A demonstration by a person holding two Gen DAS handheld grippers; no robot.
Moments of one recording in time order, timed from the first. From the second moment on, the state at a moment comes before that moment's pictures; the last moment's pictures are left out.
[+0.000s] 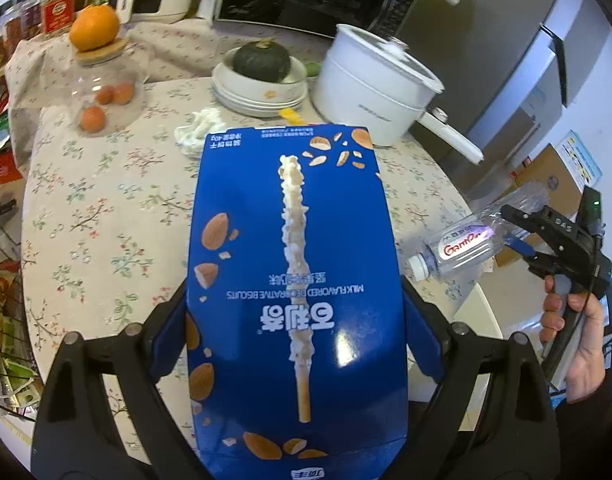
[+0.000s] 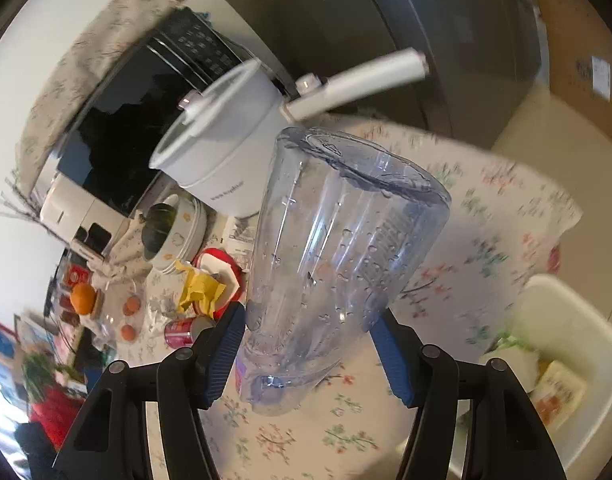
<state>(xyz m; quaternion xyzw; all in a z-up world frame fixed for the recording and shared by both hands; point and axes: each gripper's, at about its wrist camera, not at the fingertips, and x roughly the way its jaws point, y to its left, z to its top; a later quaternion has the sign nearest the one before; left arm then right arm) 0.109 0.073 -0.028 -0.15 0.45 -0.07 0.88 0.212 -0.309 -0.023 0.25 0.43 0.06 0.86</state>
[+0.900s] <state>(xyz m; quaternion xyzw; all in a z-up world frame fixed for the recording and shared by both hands) 0.089 -0.083 -0.035 -0.04 0.44 -0.21 0.87 0.099 -0.448 -0.023 0.13 0.42 -0.07 0.90</state>
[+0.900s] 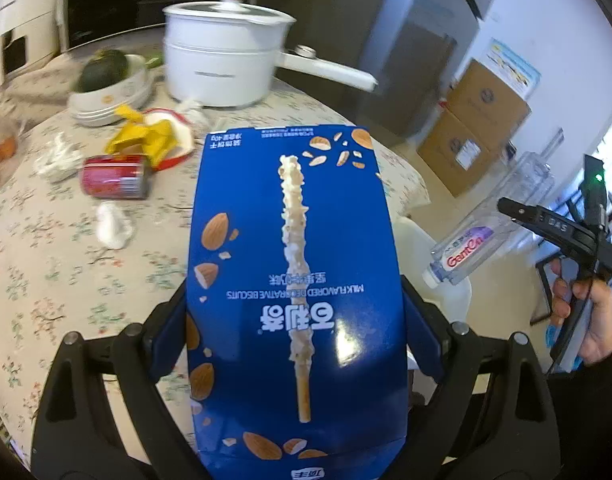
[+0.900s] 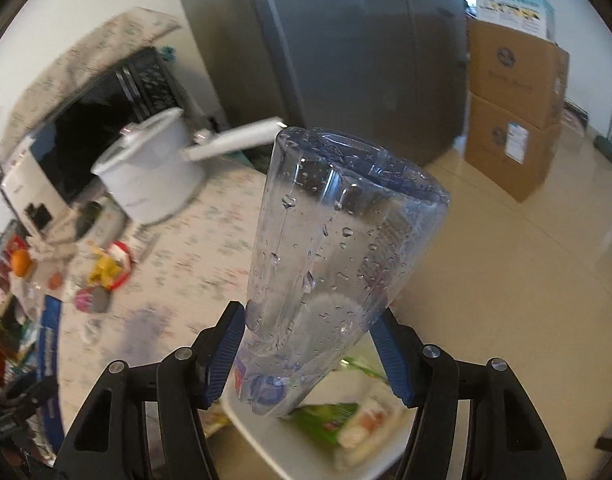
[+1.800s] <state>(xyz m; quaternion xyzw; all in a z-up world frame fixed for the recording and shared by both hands) 0.088 -0.231 -0.076 0.03 0.47 -0.33 0.82 0.065 -0.522 -0.078 0.19 0.49 -0.09 0.84</state>
